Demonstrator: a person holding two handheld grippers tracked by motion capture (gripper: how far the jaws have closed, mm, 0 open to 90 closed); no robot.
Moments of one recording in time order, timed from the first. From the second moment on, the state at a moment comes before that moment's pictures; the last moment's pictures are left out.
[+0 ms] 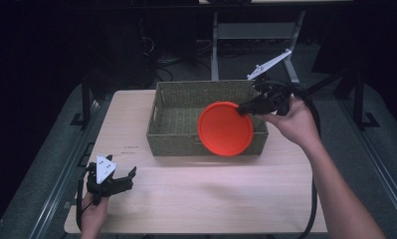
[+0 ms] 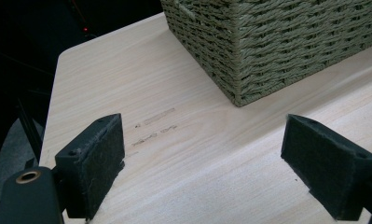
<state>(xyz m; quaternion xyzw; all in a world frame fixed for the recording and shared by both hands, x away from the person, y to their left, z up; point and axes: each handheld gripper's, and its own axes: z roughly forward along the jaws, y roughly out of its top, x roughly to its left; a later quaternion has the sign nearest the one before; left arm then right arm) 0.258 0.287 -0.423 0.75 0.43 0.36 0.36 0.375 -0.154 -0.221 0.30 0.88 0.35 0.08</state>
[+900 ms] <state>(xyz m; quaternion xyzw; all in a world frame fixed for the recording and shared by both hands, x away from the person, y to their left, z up) 0.259 0.290 -0.424 0.75 0.43 0.36 0.36 0.418 -0.153 -0.211 0.33 0.88 0.34 0.08</state>
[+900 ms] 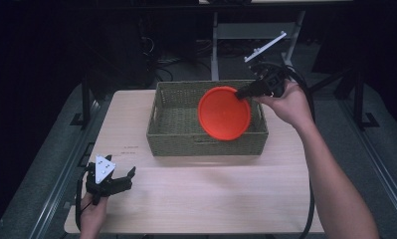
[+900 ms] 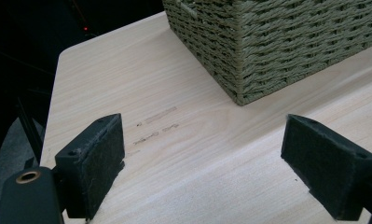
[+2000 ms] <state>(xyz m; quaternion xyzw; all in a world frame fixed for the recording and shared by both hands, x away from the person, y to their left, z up) 0.259 0.294 -0.423 0.74 0.43 0.36 0.37 0.476 -0.158 -0.222 0.38 0.86 0.33 0.08</state>
